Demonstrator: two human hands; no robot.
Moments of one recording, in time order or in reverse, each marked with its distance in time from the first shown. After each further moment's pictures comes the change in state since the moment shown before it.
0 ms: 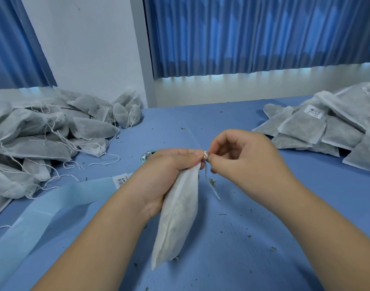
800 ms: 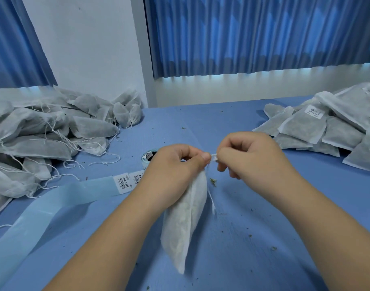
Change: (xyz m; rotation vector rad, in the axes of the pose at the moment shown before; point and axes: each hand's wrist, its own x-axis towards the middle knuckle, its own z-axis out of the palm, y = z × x) left_hand 0.003 -0.007 0.008 0.462 0.215 0.273; right_hand 0.000 -0.001 -0.007 -0.024 -0.033 0.116
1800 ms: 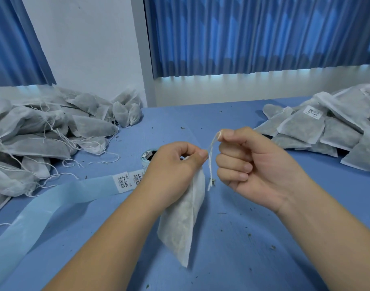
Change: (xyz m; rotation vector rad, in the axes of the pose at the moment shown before) left_hand 0.004 -0.005 0.003 0.022 0.050 0.046; right_hand -0.001 -0.008 -0.002 1.079 -0.285 0.342
